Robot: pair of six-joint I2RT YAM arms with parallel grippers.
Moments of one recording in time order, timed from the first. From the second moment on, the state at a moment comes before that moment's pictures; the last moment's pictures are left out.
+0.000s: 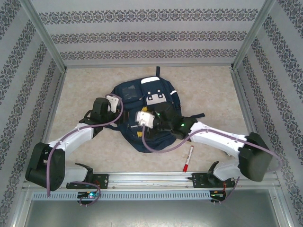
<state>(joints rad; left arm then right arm) -0.29 1.28 0.66 -0.05 0.27 -0.12 0.88 1.37 0.91 -0.11 -0.20 -0.48</state>
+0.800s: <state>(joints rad) -0.64 1.45 0.81 -0.27 0.35 0.57 0.30 1.17 0.59 -0.88 -0.19 0.92</state>
